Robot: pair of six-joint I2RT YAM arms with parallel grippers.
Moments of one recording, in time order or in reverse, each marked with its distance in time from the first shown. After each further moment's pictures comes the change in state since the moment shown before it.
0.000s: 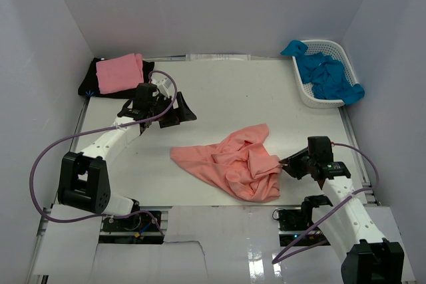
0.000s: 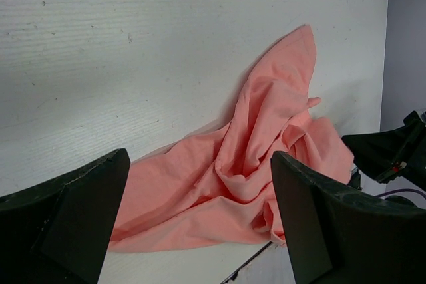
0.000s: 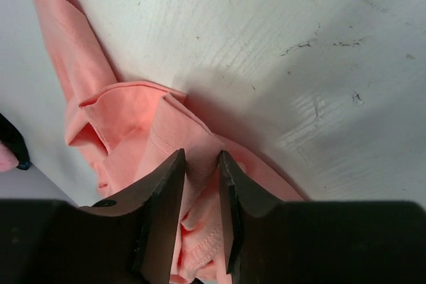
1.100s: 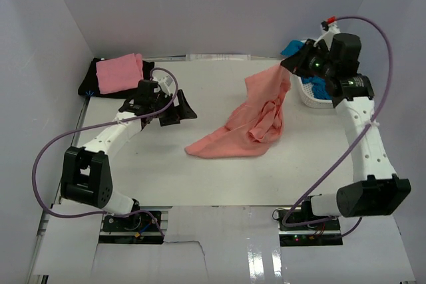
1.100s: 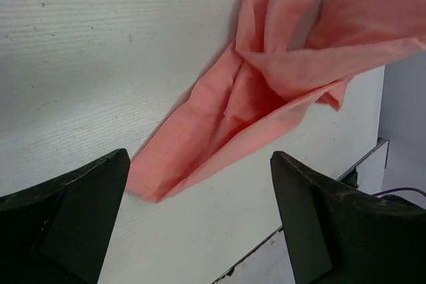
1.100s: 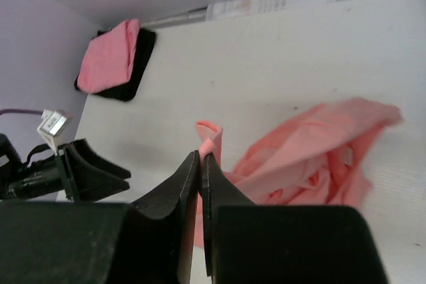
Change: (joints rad) left arm 0.003 0.047 0.059 -0.053 0.000 0.005; right arm 0.008 0.655 1.144 0.145 -0.290 -0.729
